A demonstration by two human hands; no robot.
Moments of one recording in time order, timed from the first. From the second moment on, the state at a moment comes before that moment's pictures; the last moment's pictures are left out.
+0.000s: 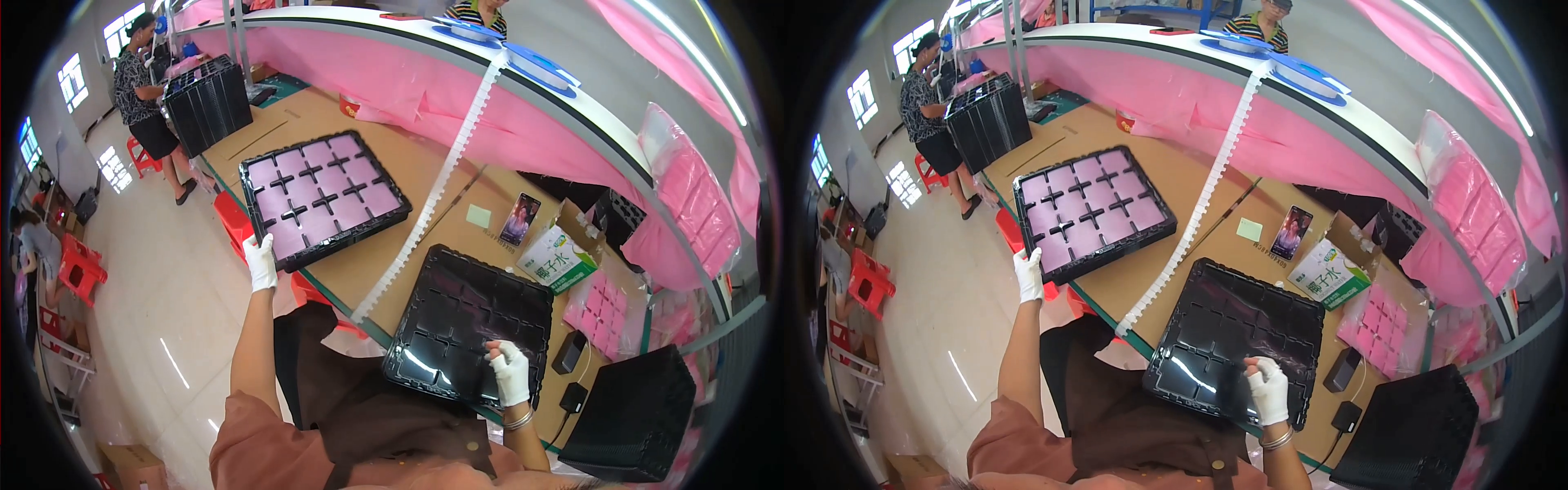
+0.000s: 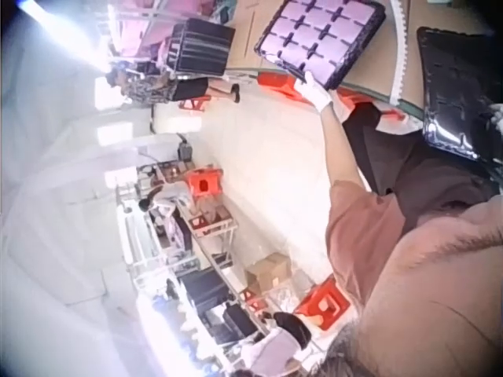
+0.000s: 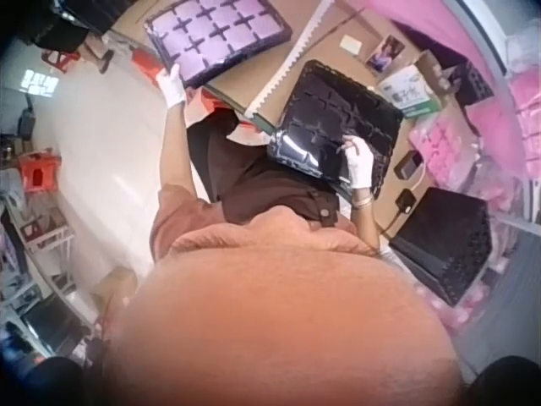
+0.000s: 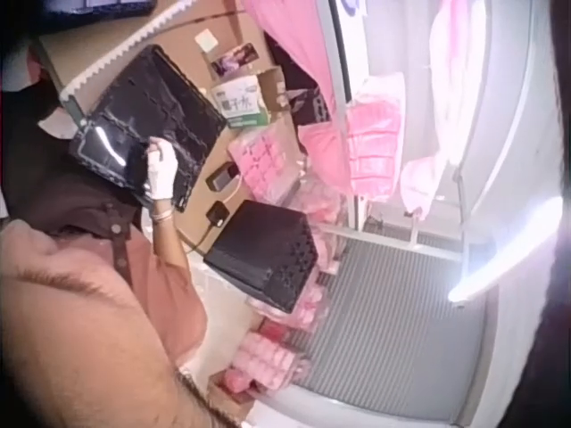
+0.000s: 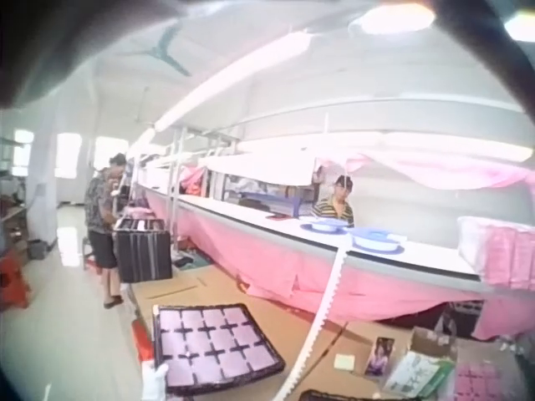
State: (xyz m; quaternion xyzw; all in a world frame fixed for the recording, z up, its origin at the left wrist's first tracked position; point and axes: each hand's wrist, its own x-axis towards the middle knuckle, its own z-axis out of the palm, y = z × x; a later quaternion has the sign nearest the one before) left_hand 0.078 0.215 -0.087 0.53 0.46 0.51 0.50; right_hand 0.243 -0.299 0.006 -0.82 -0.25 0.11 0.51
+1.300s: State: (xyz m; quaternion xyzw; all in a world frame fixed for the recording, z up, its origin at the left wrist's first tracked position) left_hand 0.137 -0.014 0.014 0.41 0.24 0.15 0.87; right_hand 0.245 -0.150 0.022 -0.50 -0.18 0.40 0.75
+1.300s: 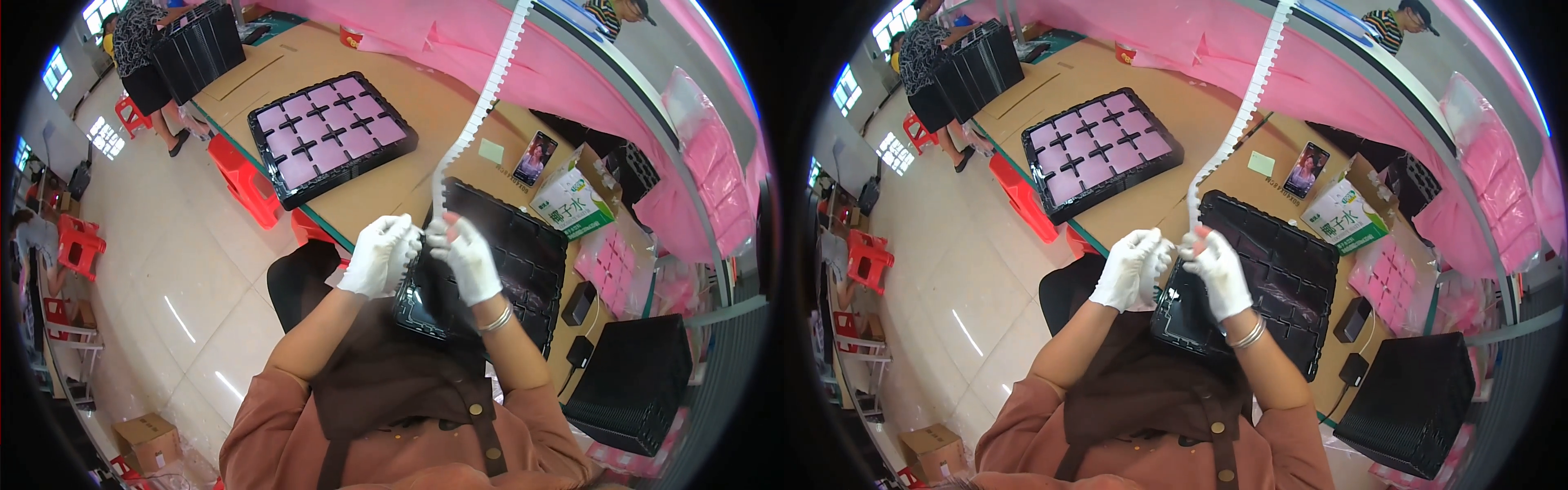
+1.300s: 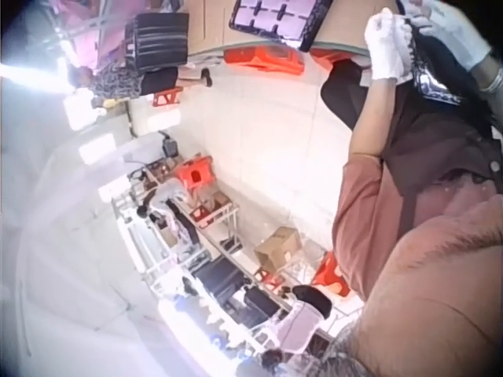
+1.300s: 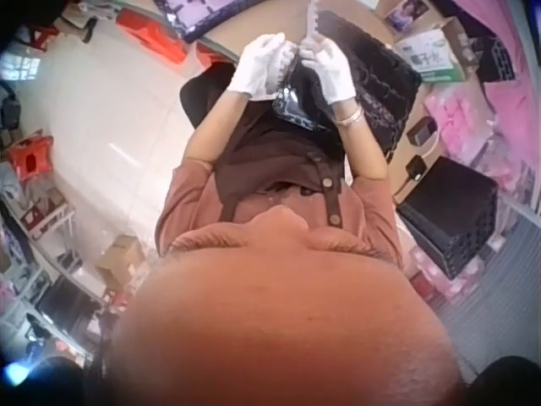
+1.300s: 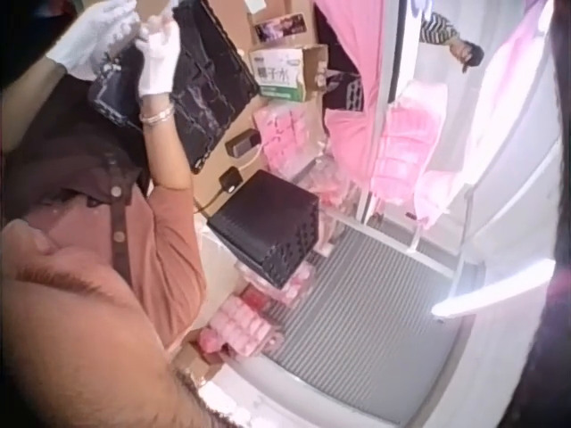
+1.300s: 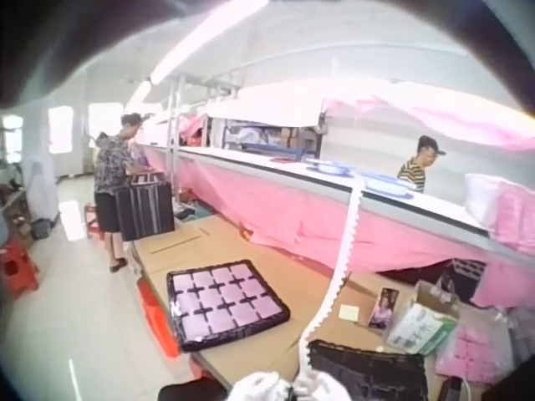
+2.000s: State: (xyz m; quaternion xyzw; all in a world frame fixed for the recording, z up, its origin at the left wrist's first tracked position) left_hand 0.095 -0.059 -0.014 0.45 0.25 0.15 0.84; right_hand 0.203 -0.163 0.005 -0.65 -0.25 0.34 0.63
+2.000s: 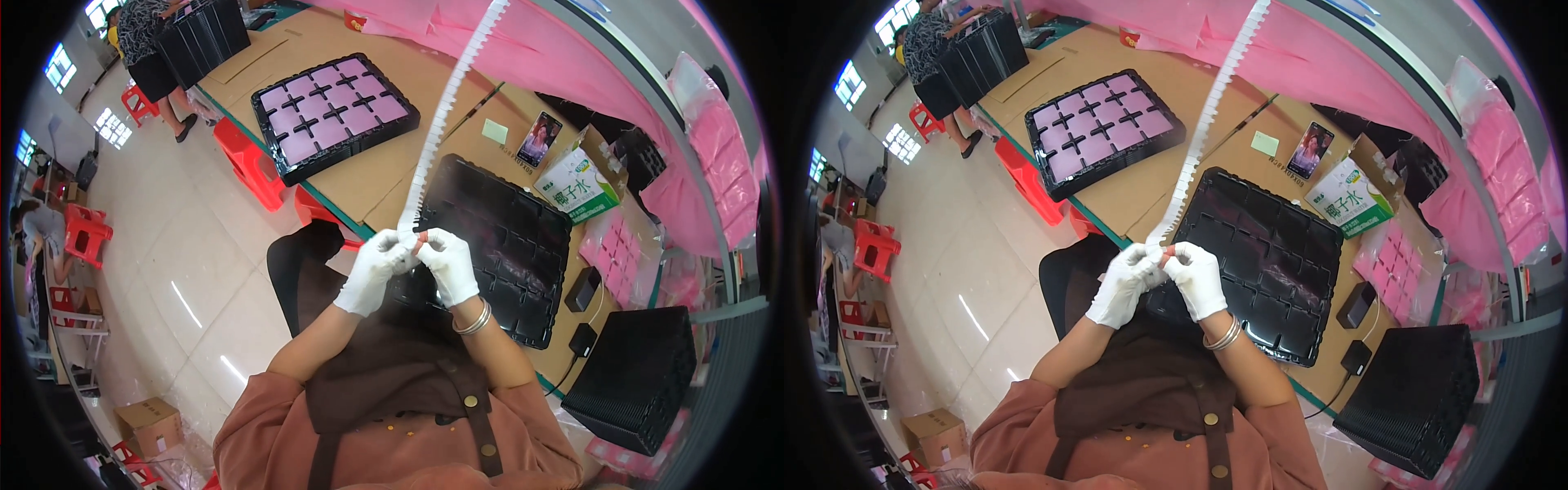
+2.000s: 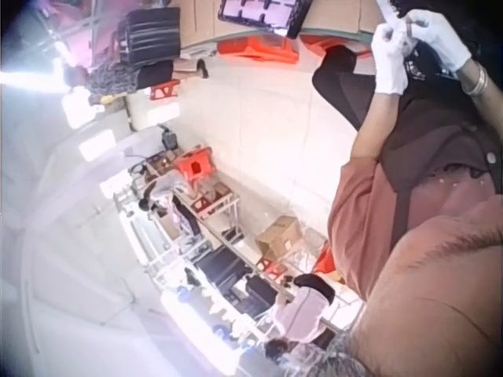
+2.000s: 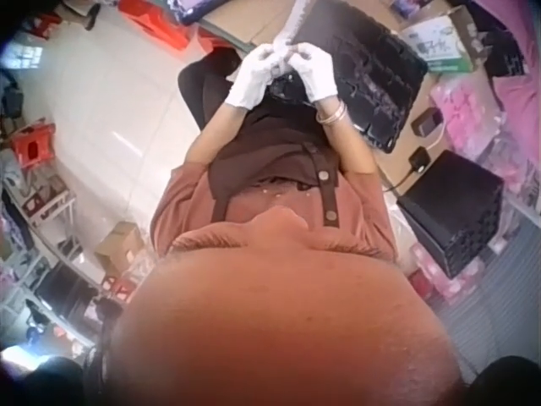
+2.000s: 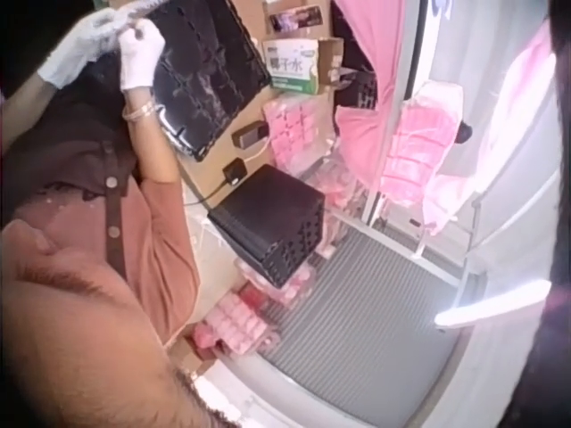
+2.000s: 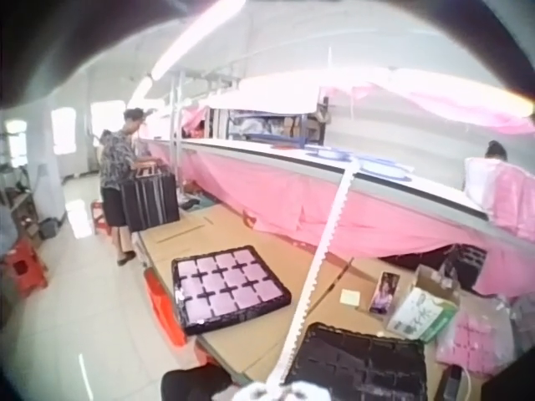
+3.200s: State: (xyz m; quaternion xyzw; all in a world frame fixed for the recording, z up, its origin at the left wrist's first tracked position) left_hand 0.108 -0.019 -0.020 0.37 0.35 0.30 0.81; right_hand 0.313 -0.147 -0.007 -0.70 -0.28 0.24 0.61
